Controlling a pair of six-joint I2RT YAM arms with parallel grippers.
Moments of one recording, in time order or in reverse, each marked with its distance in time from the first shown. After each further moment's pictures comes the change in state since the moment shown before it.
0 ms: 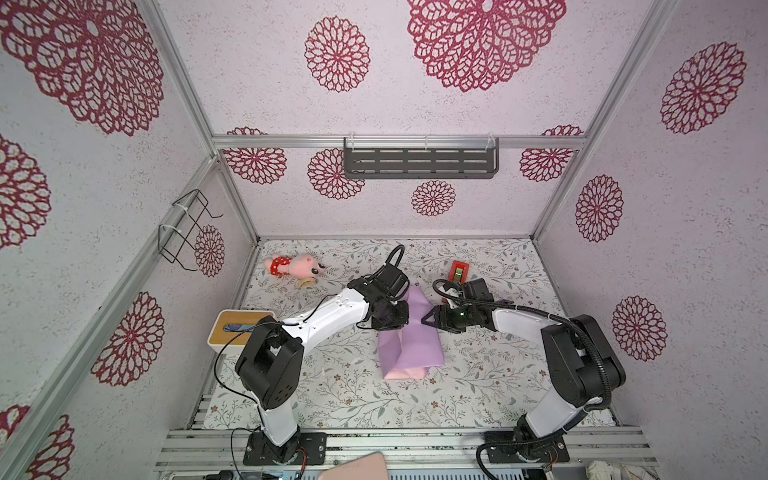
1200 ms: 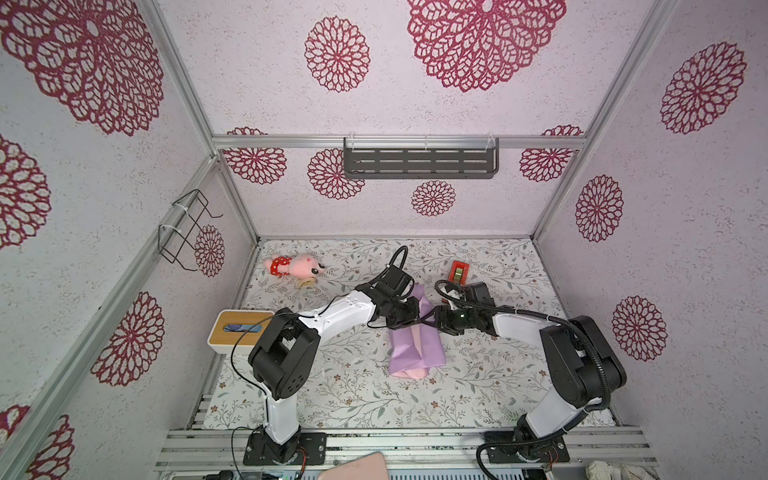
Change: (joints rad) left arm 0.000 0.084 -0.061 0.311 0.175 -0.147; right arm 0.000 -0.004 -0.066 0.129 -0.020 0.110
